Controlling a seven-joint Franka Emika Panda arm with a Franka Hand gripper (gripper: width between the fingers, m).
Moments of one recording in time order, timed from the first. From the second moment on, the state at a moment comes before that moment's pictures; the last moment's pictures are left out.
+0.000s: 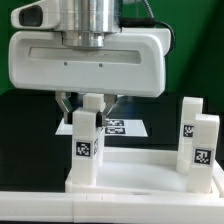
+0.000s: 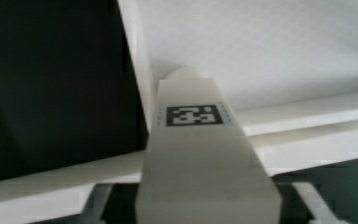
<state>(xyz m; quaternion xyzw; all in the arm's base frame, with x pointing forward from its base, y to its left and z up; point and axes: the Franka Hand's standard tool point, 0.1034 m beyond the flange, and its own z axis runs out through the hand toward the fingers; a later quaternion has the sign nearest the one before) 0.638 -0.067 0.112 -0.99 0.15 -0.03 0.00</state>
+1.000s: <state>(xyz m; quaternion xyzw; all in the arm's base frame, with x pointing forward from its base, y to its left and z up) 0.637 -0.061 0.124 -0.98 0.22 -0.02 0.01</state>
